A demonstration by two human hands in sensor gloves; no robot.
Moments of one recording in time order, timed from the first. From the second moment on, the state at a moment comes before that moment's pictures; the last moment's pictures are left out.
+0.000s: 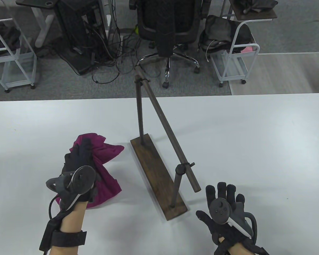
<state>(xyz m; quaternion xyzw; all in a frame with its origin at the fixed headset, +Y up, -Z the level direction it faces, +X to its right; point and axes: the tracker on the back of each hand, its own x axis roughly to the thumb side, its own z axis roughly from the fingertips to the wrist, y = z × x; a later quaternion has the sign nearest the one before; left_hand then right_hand) -0.252 -0.631 -0.243 0.25 0.03 0.08 0.96 0.178 -0.765 -0.161 0.00 0.20 0.97 0.11</state>
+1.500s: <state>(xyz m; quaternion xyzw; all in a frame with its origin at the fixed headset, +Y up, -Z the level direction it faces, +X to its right) -0.151 -0.440 -0.233 0.48 -0.06 0.24 0.84 0.183 -0.755 -0.157 0.01 0.17 0.98 0.13</state>
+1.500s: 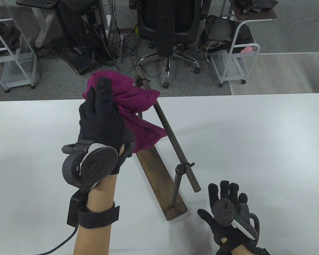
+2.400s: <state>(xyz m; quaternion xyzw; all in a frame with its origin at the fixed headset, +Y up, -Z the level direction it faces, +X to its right) -0.107 -0.417 -0.251 0.32 -0.37 0.34 0.80 0.187 -0.750 -0.157 0.00 0.16 0.98 0.14</state>
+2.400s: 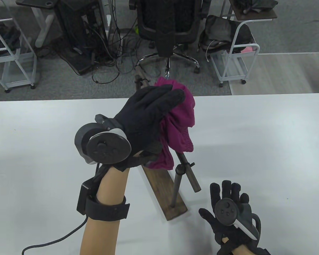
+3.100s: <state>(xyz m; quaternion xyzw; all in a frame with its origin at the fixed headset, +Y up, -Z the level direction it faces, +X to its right) -0.087 -0.458 -0.273 0.20 -0.32 0.18 0.91 0.188 -0.747 -0.156 0.00 0.16 0.98 0.14</state>
